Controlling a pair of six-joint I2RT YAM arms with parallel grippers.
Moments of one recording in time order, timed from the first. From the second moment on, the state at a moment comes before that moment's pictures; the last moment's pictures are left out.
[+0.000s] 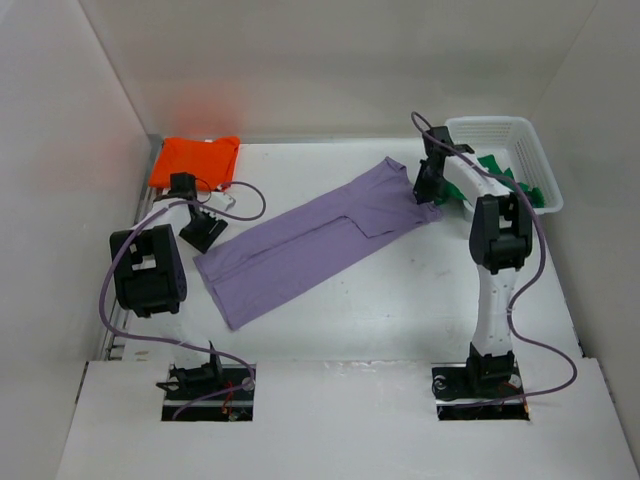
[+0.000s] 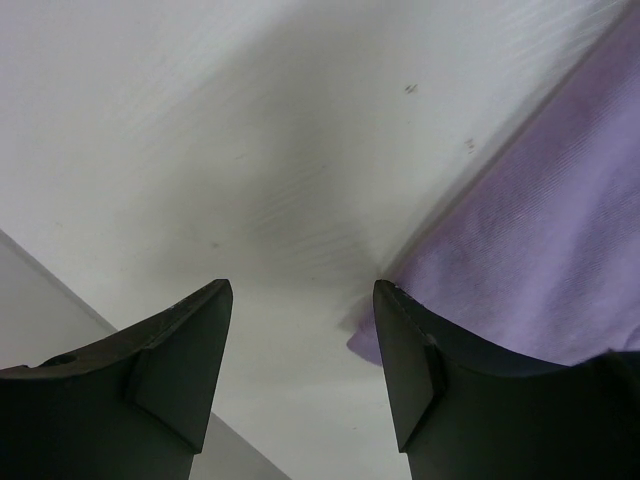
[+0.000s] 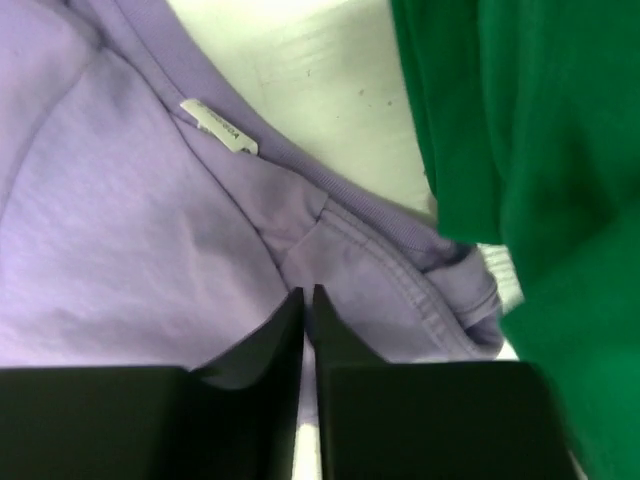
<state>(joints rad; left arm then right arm) 0.16 1.80 1.17 -0.56 0.02 0.78 0.13 2.20 1.84 -0.77 0.09 0.48</state>
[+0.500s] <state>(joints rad) 0.16 1.80 1.21 -0.58 0.07 0.76 0.14 2.22 1.88 -0.86 0.10 0.43</state>
